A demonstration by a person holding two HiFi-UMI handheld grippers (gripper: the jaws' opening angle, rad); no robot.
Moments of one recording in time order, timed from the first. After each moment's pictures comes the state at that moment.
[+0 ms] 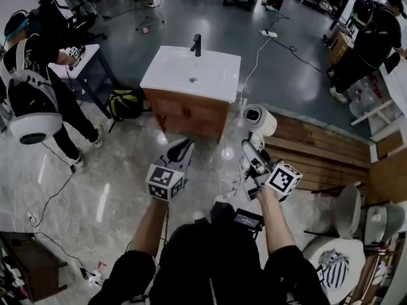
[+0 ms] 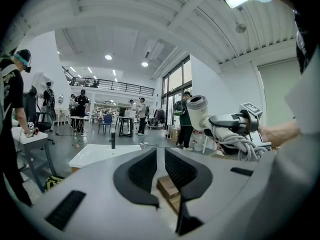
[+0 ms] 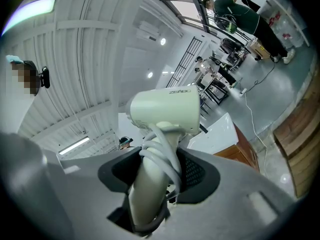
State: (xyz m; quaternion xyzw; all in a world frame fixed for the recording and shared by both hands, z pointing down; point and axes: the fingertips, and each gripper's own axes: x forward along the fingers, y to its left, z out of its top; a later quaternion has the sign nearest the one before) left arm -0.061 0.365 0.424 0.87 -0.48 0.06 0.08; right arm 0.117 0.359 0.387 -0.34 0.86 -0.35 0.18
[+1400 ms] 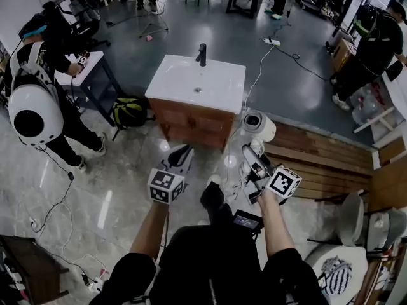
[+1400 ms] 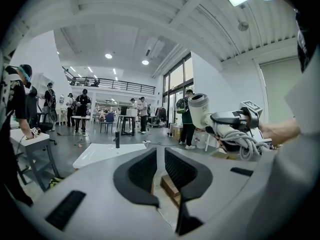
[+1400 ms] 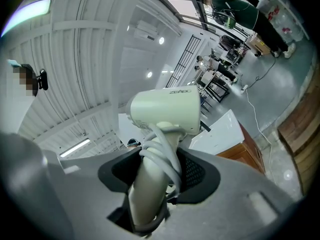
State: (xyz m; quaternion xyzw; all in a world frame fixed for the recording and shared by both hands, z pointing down) left arm -0.085 0.340 0.431 0.87 -0.48 0.07 0.08; right arm 0.101 0.333 0.394 -0.33 0.86 -0.35 0.18
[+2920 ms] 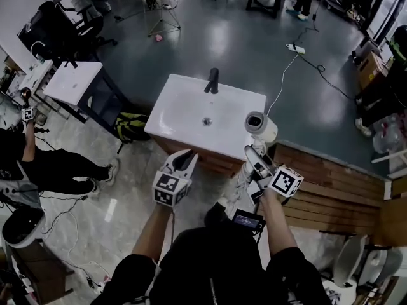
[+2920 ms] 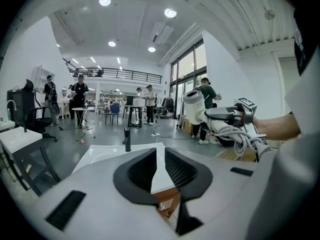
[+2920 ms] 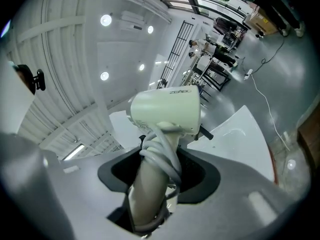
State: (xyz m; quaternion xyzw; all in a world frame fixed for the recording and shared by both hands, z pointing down) left arm -0.110 0.059 0.460 0.85 -0.50 0.13 0.13; right arm 0.065 0.020 0.422 -0.29 0.85 -0.41 0.17
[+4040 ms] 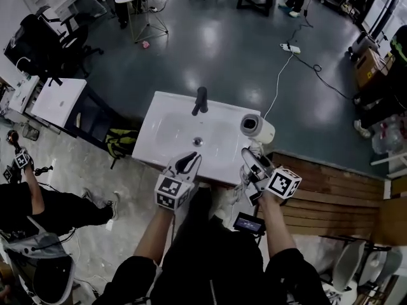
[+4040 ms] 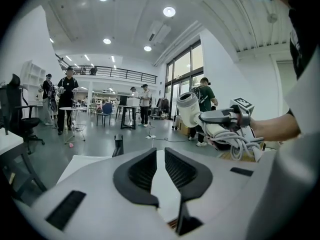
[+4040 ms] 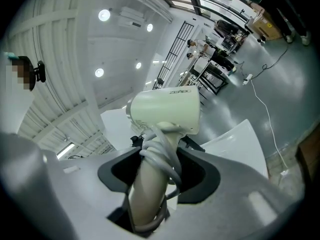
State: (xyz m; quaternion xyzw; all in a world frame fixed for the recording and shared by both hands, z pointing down) left arm -0.083 -0.071 0.471 0.87 -0.47 0.12 0.12; right arm 0.078 -0.100 0.447 -0.33 0.84 -0.41 0.14
